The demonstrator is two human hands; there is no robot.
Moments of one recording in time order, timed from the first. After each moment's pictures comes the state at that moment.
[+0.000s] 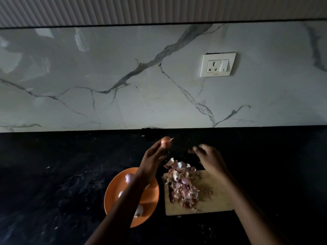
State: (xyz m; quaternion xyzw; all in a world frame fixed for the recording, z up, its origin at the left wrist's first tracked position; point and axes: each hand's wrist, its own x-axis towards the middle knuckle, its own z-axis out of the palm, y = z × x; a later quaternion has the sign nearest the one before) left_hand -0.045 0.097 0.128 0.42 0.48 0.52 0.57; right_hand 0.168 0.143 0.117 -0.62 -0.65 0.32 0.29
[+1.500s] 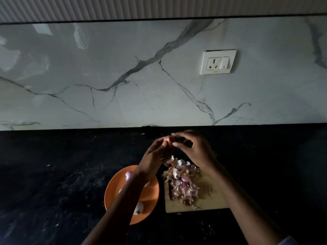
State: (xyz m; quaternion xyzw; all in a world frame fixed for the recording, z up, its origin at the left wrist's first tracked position) left_hand -0.045 0.099 0.127 0.37 0.46 0.50 0.63; right_hand 0.132 0.142 0.151 -0.41 -0.78 0.26 0.40
